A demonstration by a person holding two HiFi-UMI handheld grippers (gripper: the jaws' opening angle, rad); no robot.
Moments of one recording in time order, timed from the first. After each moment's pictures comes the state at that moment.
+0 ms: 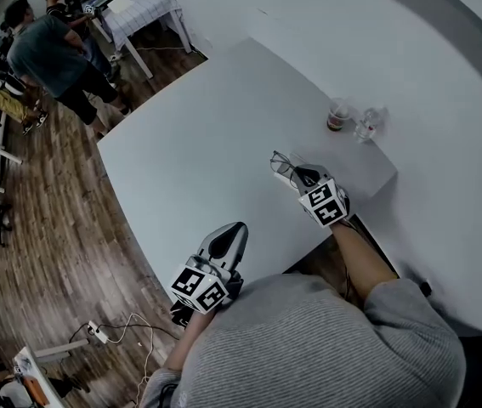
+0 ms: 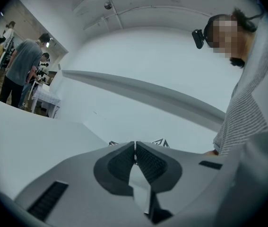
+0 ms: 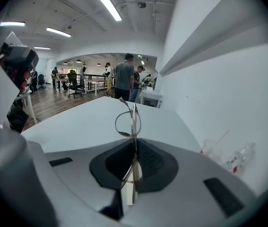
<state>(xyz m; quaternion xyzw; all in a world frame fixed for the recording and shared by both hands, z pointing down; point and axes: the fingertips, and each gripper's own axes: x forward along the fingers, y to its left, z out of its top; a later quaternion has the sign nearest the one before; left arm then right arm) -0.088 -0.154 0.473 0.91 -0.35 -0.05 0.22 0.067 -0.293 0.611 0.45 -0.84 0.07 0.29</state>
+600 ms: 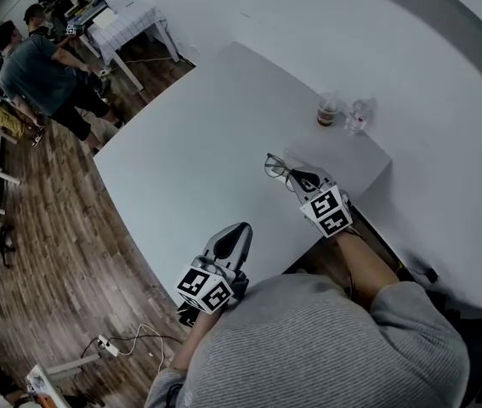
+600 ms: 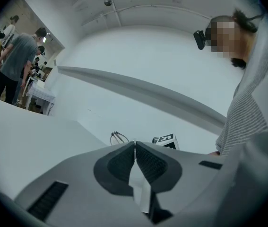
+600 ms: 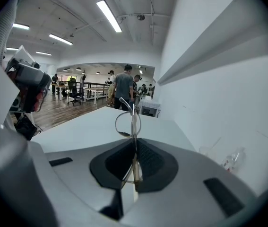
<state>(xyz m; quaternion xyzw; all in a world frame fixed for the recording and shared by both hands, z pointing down) -0.075 -0.147 0.474 0.92 -0.31 -0.05 0.23 0.061 -0.258 0.560 0.47 -0.85 0.04 0.24</state>
